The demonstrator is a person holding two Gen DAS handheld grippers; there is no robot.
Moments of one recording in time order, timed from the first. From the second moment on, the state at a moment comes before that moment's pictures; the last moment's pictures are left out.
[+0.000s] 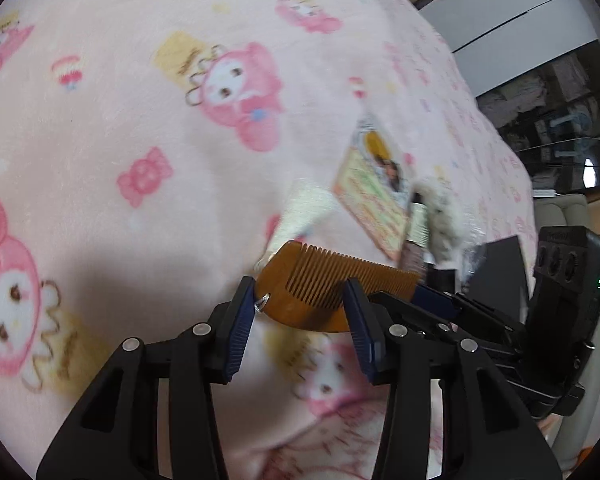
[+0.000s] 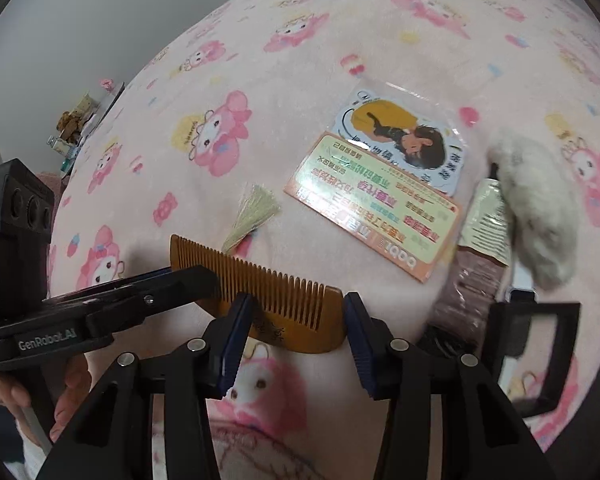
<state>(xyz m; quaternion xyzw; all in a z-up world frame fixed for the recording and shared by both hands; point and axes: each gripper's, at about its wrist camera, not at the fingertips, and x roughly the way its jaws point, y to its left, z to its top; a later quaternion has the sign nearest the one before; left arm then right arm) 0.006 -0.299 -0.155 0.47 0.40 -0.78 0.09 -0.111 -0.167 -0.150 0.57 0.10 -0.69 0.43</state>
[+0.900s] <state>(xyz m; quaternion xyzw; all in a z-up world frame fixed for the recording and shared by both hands) 0.012 -0.168 -0.013 0.44 0.30 -0.85 0.03 -0.081 -0.001 -0.020 0.49 0.01 -0.76 0.42</state>
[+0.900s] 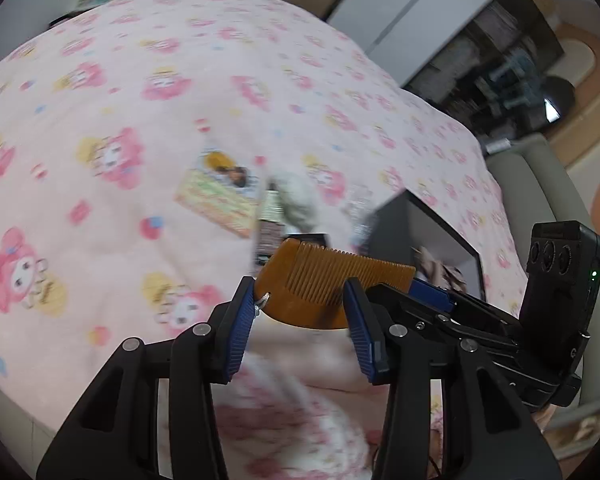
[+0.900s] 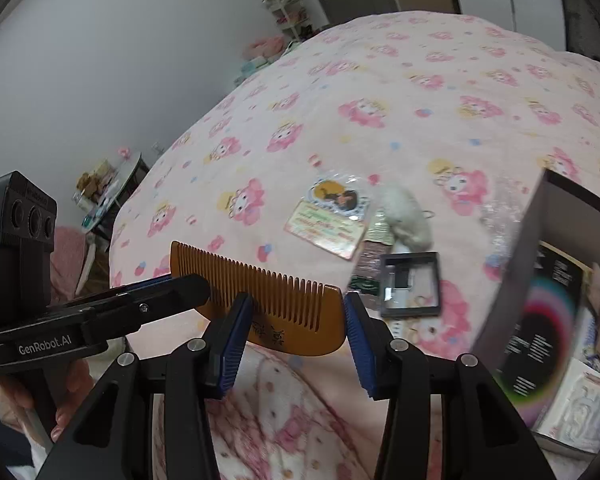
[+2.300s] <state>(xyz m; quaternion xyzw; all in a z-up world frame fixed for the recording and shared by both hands) -0.147 0.065 -0.086 0.58 0.22 -0.78 -0.10 -0.186 0.254 -0.094 0.56 -0.09 -0.77 0.28</state>
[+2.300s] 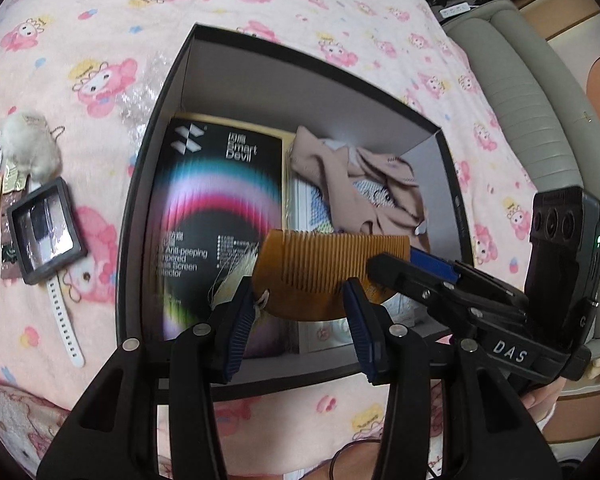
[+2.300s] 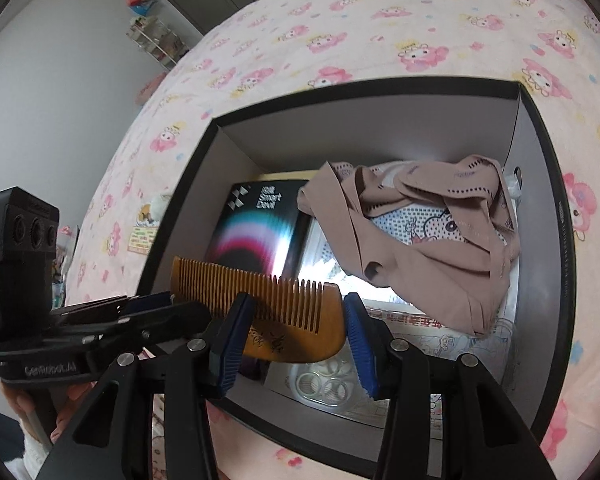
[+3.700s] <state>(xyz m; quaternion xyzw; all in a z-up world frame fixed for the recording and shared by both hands) -0.172 0.111 -0.088 0.62 0.14 -0.76 -0.11 -0.184 0.287 -0.059 0.47 -0.02 -0.87 0.14</state>
